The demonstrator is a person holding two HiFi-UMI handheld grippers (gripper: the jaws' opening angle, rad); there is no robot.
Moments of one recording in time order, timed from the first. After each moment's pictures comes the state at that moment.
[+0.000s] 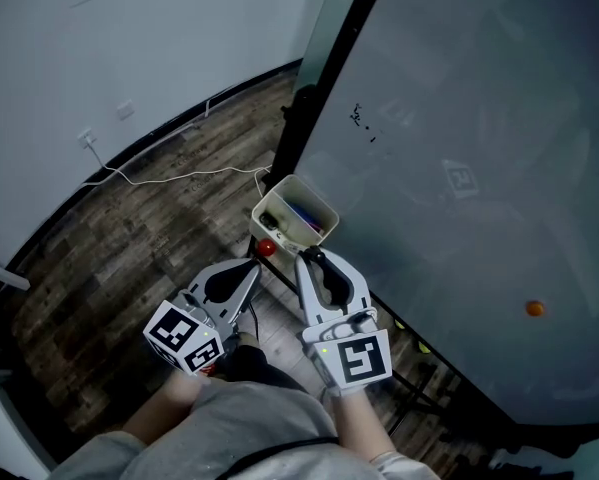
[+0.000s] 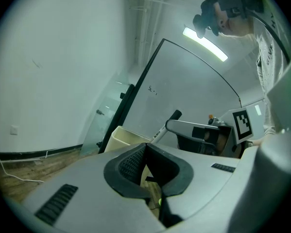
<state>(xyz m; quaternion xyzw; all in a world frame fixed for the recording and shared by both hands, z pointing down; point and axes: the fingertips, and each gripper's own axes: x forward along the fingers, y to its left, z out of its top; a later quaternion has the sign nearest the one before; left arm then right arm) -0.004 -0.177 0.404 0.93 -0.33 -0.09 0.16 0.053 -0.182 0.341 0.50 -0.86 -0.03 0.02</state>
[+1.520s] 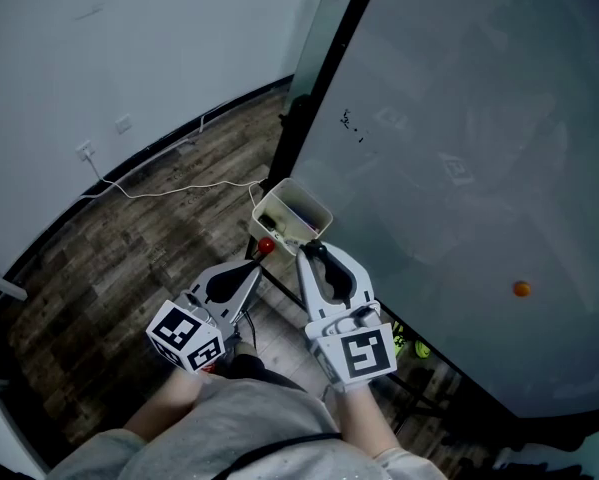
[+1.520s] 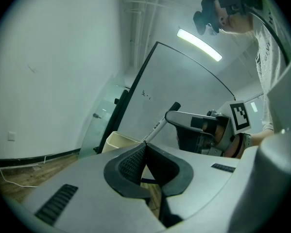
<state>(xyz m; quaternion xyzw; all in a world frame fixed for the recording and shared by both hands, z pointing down) -0.007 -0.159 0.386 0.93 -0.32 -0.09 0.14 0.048 -0.165 0.311 0.50 -0.86 -0.06 0.03</state>
